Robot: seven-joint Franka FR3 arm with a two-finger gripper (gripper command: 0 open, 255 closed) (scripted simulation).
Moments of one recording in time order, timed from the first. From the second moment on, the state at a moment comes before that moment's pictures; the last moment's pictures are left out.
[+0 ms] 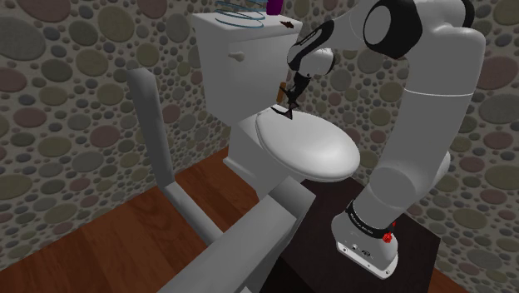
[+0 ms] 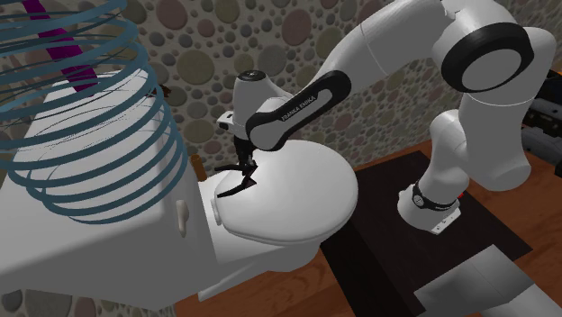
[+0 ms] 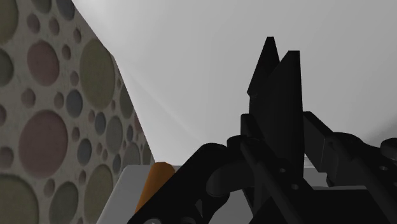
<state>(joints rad) -0.17 0.34 -0.36 -2.01 0.29 2.49 -0.78</state>
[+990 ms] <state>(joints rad) -0.15 0.25 -0.39 -1.96 0.22 2.36 -0.73</state>
